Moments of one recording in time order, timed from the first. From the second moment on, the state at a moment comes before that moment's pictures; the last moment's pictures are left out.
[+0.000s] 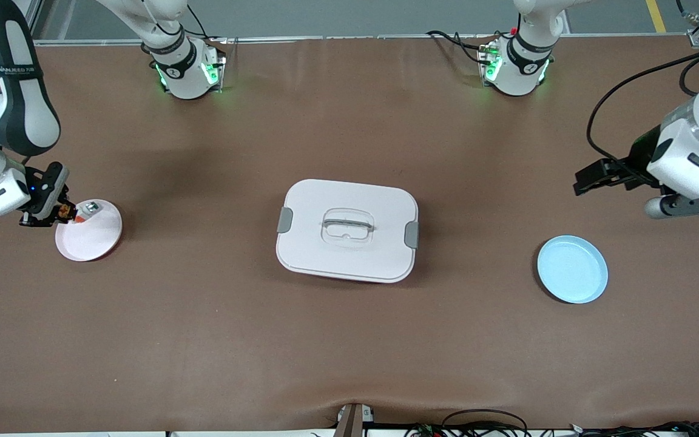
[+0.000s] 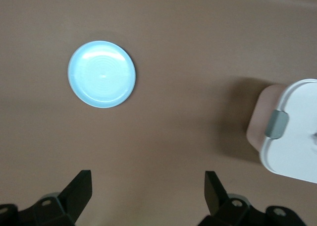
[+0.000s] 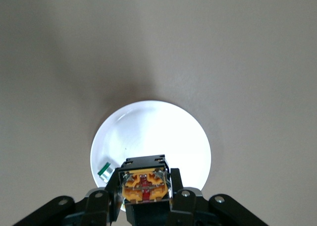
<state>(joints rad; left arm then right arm) 0.31 0.16 -0.49 -1.44 0.03 1.55 -0.28 -0.34 0.11 -0.01 -2.27 0.01 2.44 -1.78</state>
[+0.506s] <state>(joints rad) 0.41 0.11 -0.49 -1.48 0.04 1.55 -0.10 -0.36 0.17 -0.01 -2.30 0.01 2.51 -1.81</state>
